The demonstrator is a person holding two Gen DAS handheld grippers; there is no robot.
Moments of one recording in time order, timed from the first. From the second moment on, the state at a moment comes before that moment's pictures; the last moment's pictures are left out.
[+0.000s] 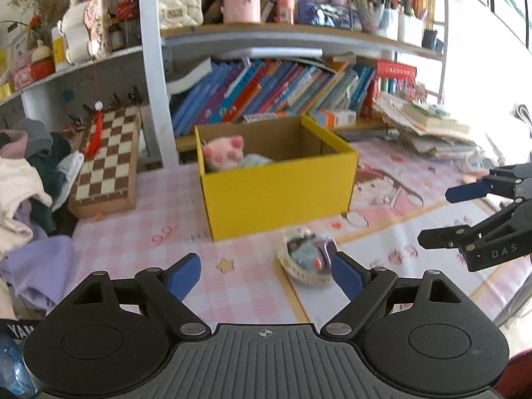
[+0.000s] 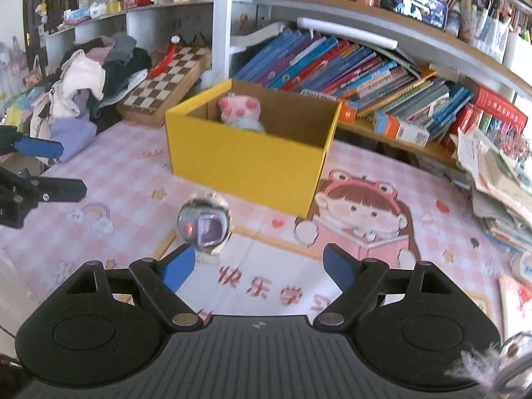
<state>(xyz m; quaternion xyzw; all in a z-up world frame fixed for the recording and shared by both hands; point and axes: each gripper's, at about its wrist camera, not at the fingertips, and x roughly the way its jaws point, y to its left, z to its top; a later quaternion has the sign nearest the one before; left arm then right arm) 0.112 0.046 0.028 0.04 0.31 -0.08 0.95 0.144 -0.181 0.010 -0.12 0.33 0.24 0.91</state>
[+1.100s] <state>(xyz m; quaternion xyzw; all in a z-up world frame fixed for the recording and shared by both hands) 0.101 0.028 -0.012 0.01 0.37 -0.08 0.93 0.116 -0.152 -0.027 -0.13 0.37 0.26 0.88</state>
